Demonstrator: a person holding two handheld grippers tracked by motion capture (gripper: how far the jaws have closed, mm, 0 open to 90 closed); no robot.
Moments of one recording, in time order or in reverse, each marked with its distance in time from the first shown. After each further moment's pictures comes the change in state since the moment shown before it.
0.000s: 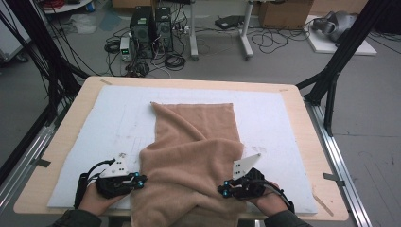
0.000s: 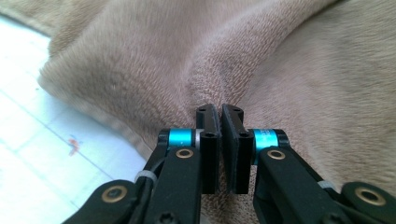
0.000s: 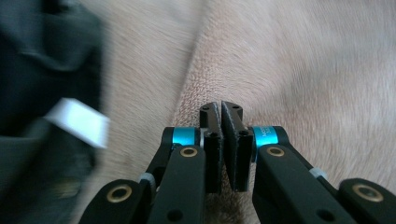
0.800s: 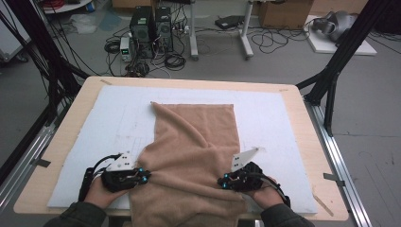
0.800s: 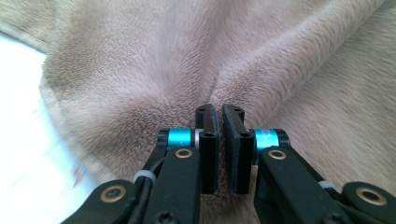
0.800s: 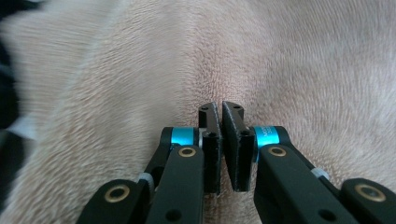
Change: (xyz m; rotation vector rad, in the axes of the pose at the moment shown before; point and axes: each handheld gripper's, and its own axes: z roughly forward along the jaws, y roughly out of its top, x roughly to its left) left arm 0.009 0.006 0.010 0.021 0.013 0.025; right arm -0.020 -0.002 0.007 0.010 -0.054 0.052
